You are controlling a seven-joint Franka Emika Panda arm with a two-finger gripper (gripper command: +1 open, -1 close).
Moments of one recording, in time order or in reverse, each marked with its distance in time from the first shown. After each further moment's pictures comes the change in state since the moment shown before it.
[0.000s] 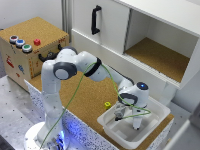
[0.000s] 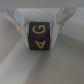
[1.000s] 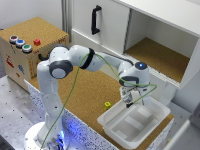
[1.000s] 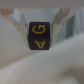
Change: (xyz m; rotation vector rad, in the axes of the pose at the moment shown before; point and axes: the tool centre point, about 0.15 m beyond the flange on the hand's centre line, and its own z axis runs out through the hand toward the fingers) arm 0.029 -0.183 -0.160 0.229 0.273 -0.570
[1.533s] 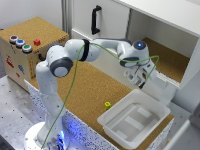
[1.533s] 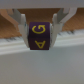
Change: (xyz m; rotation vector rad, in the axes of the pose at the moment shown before) arm 0.059 -0.127 -0.076 0.148 0.107 -0.361
